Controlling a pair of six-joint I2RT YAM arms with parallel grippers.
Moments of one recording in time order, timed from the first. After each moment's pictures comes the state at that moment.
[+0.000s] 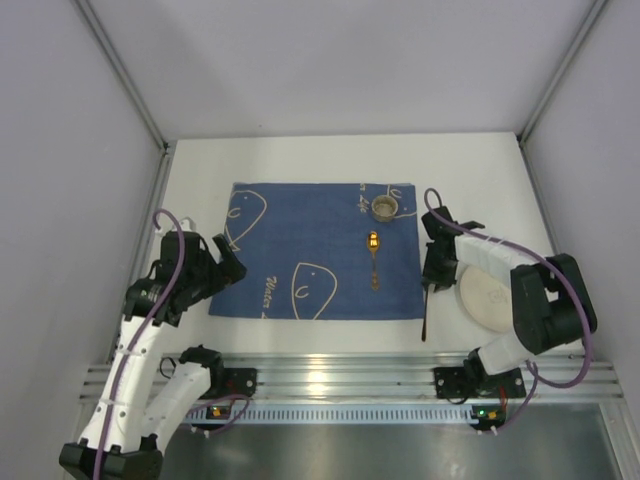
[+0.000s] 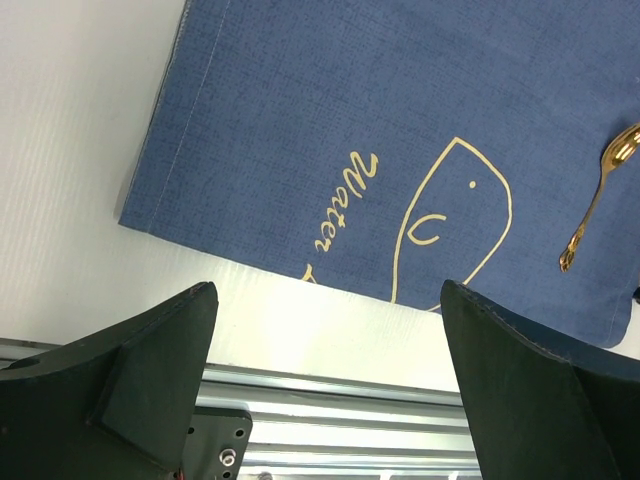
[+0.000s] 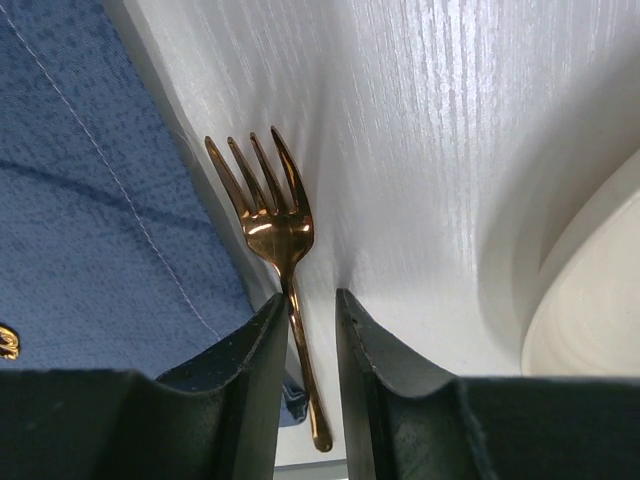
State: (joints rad) left arm -0.17 0.73 0.87 -0.97 -0.04 -0.63; right arm 0.31 1.52 0.84 -0.70 0.11 0.59
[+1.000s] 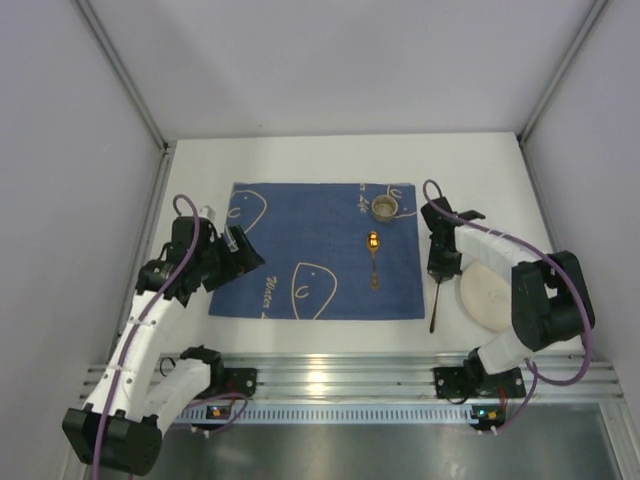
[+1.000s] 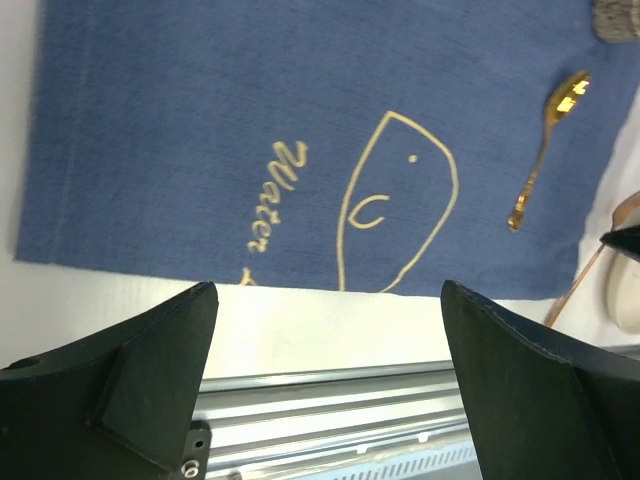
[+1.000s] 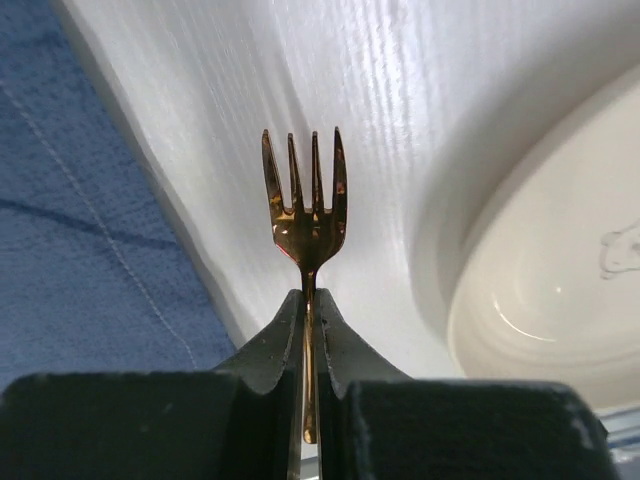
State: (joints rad) left arm -0.17 0.86 0.87 -0.87 0.13 -0.62; right arm 0.32 1.56 0.91 -0.77 0.21 0.54
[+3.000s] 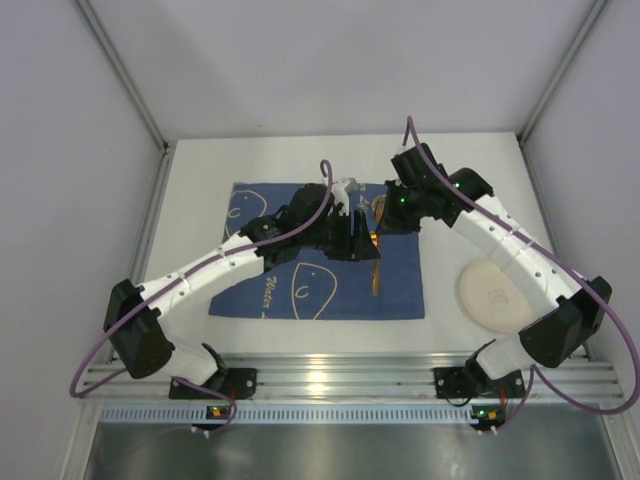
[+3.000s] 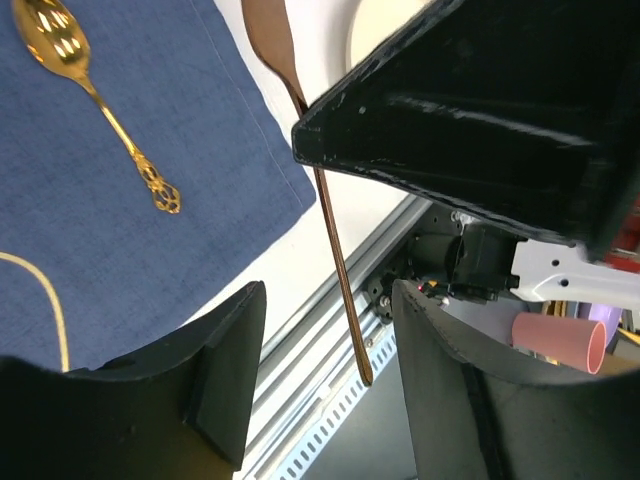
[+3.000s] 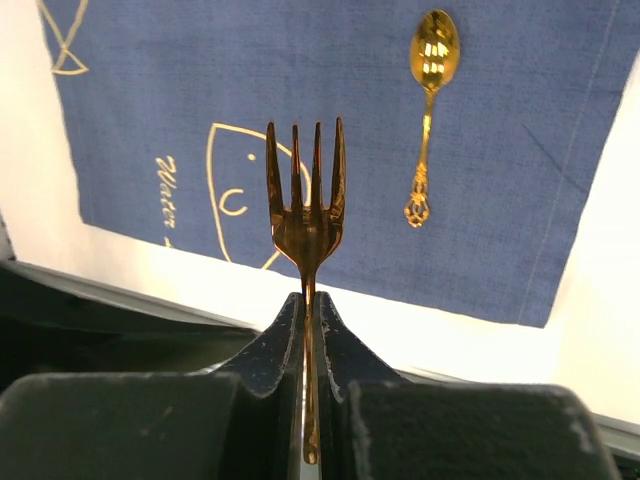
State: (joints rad) left arm -0.84 1.43 1.25 -0.40 0.28 -0.70; right arm 0.62 1.47 1.54 -1.04 -0.02 0.69
